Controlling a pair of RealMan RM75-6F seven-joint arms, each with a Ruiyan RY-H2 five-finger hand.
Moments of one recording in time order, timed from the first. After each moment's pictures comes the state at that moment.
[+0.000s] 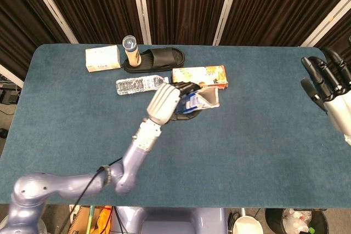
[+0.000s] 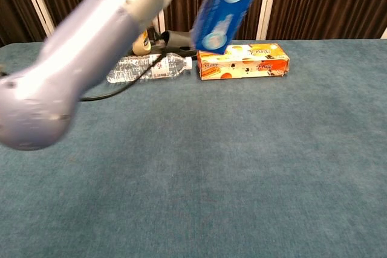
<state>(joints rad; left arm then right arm) -1.05 -1.83 -0.40 -1.34 1.32 1.28 -0.03 0.56 -1.01 0.30 -1.16 -1.75 1.85 -0.01</state>
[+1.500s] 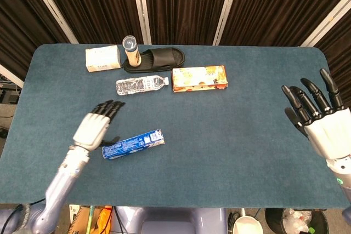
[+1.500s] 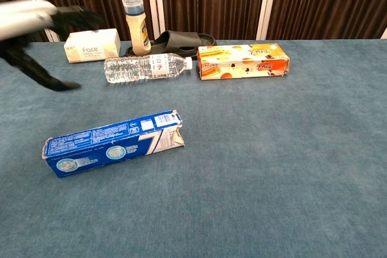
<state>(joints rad) -0.63 -1.30 -0.06 -1.91 1.18 1.31 0.37 0.42 -1.01 0.19 -1.46 -1.80 1.82 -0.19</state>
